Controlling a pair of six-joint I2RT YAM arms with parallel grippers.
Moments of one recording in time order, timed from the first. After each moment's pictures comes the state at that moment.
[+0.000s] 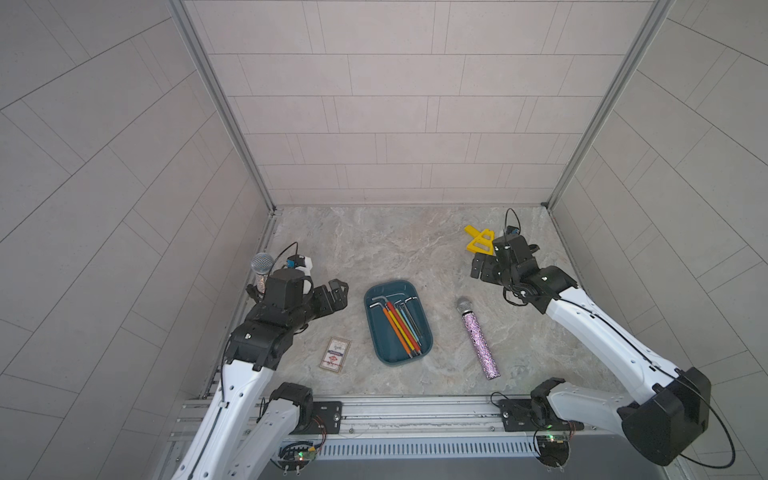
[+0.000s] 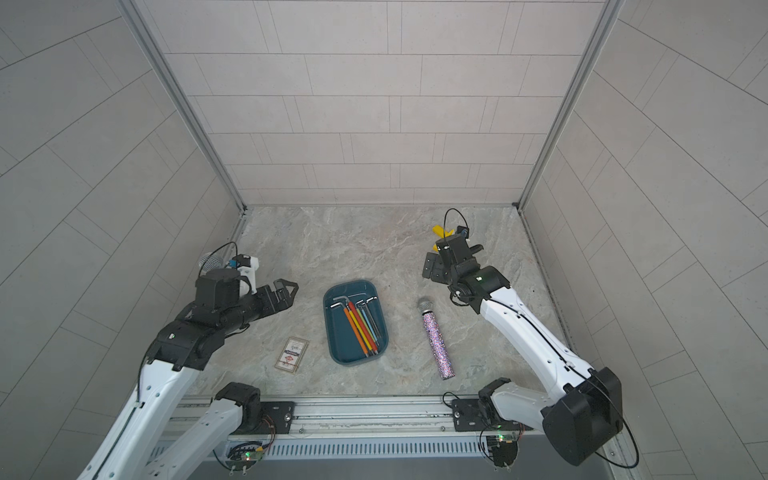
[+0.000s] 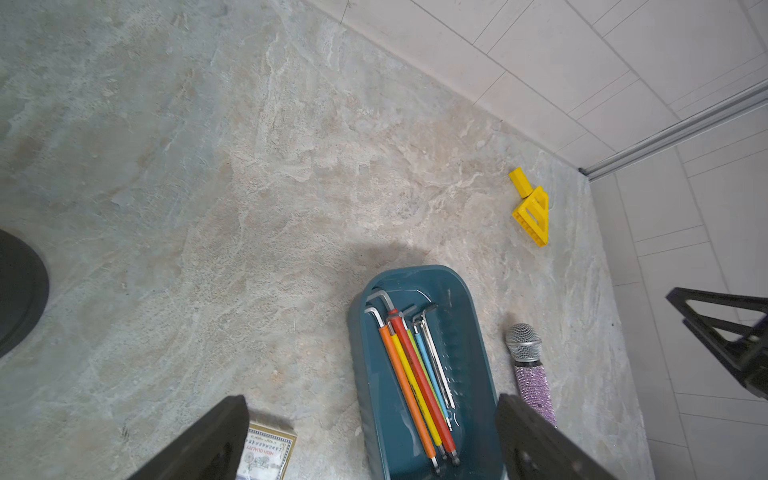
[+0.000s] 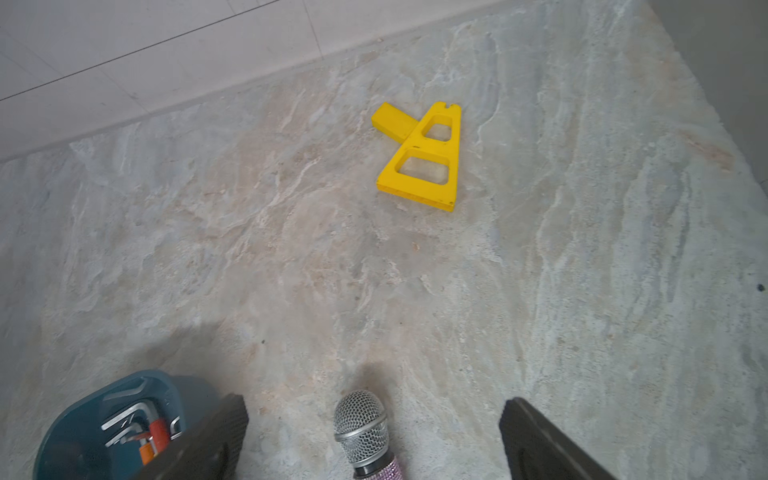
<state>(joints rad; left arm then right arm) -0.23 0.78 0.87 -0.79 0.12 -0.53 0.39 1.16 1.04 -0.68 0.28 0.57</state>
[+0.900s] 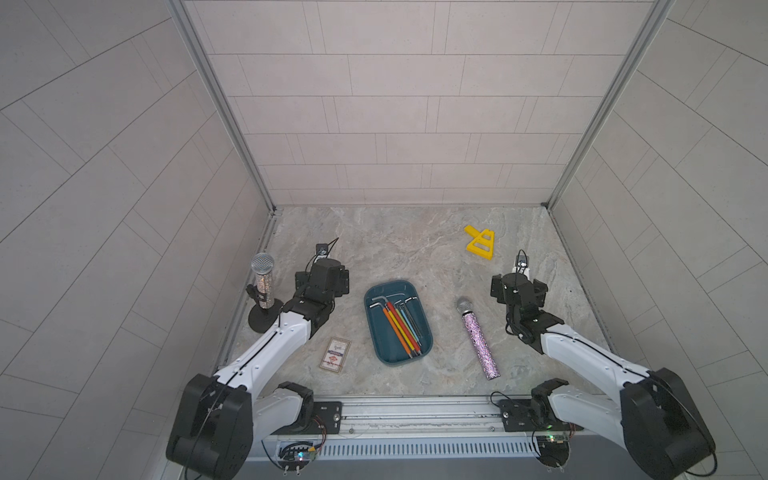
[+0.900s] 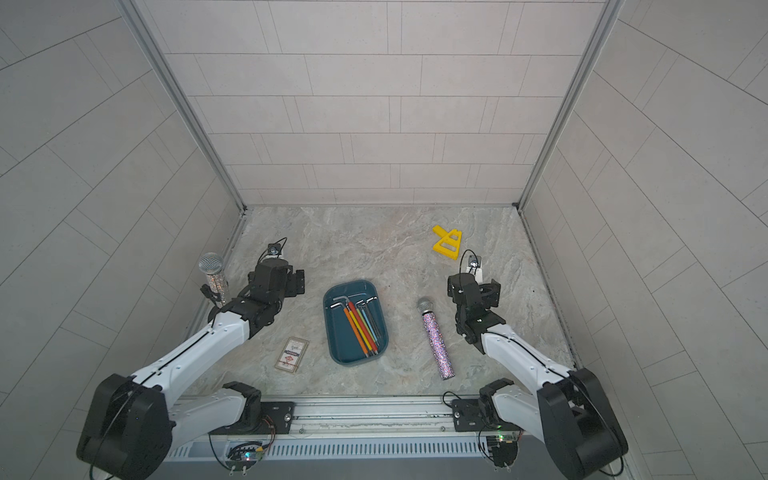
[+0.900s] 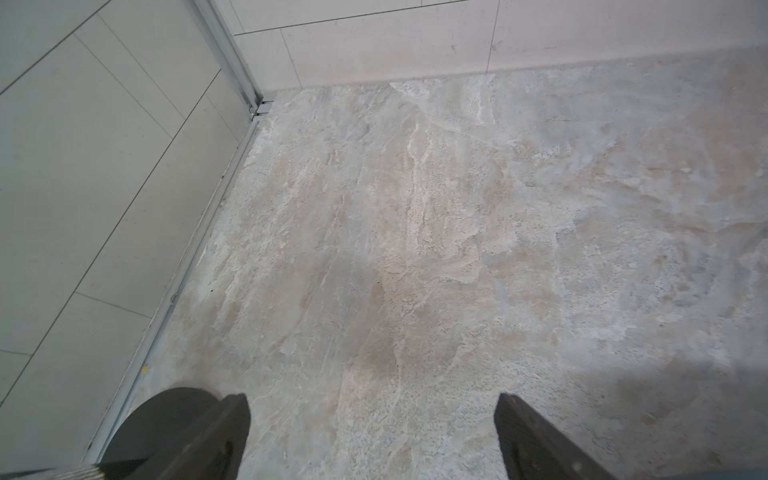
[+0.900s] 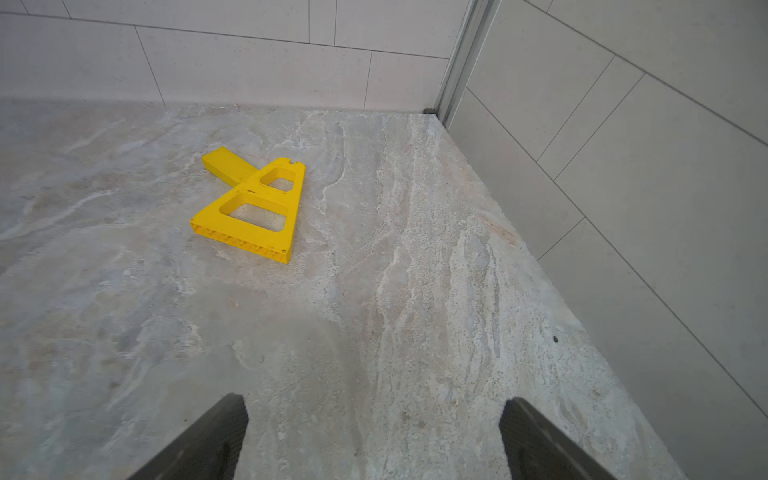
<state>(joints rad) -0.31 1.16 0.57 -0.03 -0.47 -0.12 0.30 1.16 0.43 0.18 0.69 0.15</state>
